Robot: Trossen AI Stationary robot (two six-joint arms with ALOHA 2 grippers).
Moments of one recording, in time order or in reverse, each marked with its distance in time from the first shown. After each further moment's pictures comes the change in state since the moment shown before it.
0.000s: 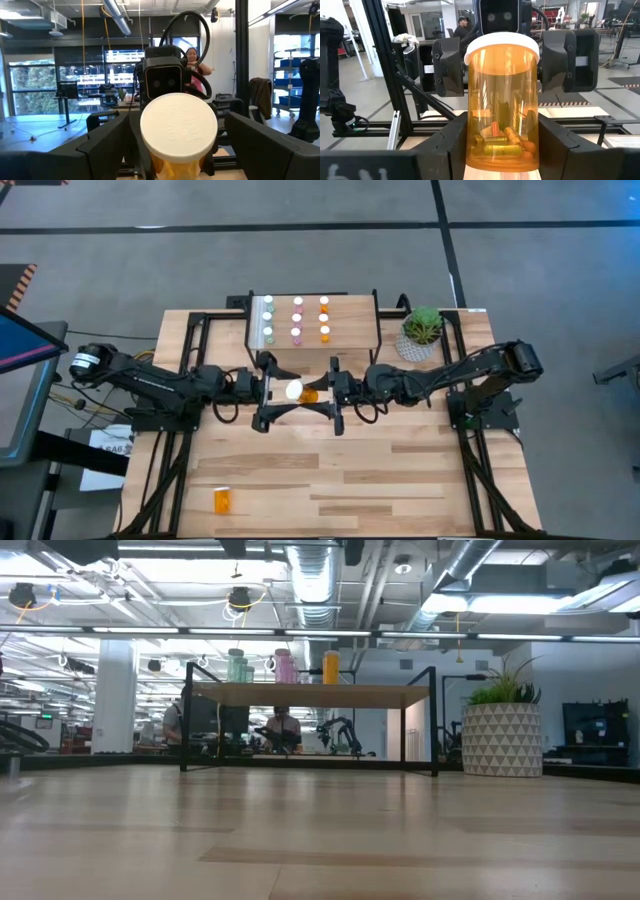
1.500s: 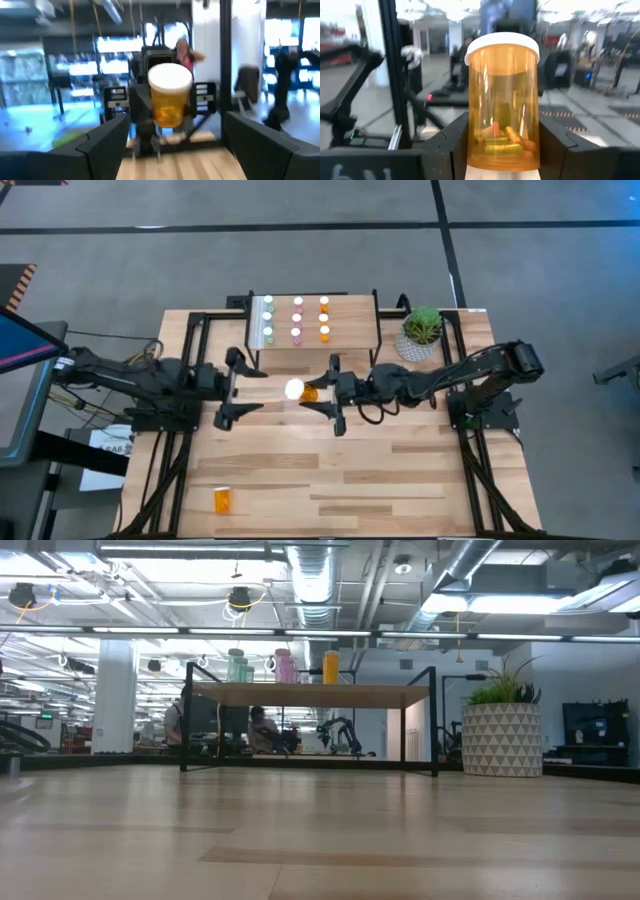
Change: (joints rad) left arm -0.044 -0.442 -0.029 -0.502 -0.007 0.008; right arm 0.013 -0.004 0.020 0.095 -0.002 -0.090
